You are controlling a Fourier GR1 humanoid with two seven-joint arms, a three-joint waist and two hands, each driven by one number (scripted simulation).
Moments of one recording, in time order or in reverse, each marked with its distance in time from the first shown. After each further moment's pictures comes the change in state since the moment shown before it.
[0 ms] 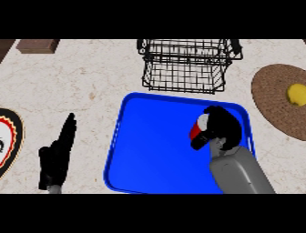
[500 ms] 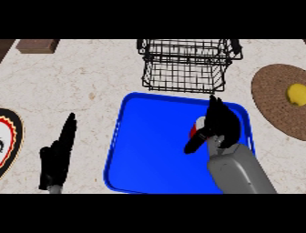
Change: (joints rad) left arm -0.003 0.010 -0.017 -0.004 0.007 0.014 0.001; right arm -0.035 -0.003 0.022 -0.035 0.003 0.011 0.030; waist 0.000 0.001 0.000
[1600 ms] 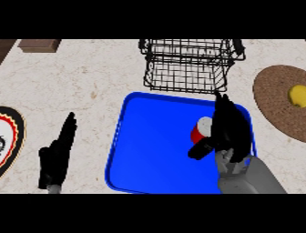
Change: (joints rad) left arm -0.010 0.020 -0.014 0.013 0.022 0.005 -0.022; right arm 0.039 -0.130 0.146 -0.165 0.005 -0.113 0.017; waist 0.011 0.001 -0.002
